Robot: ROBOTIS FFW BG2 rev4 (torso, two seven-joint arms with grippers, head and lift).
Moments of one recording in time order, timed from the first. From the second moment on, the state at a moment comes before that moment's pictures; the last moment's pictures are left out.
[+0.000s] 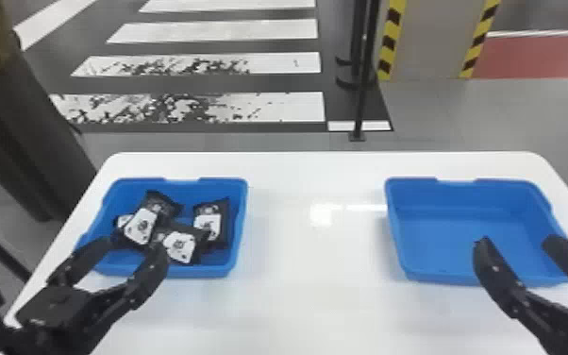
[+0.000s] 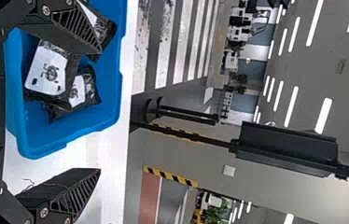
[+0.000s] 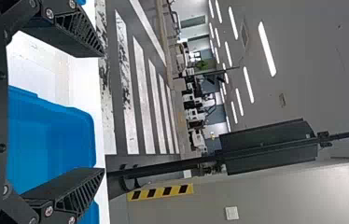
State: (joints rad) left arm 0.67 0.00 0.36 -2.40 0.30 0.43 -0.43; right arm 0.74 -0.06 -0.17 -2.33 -0.32 0.11 0.31
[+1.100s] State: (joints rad) left arm 0.25 0.09 0.31 -2.18 0.13 0.94 -0.36; right arm 0.74 -0.06 -0.17 -2.33 -0.33 0.11 0.31
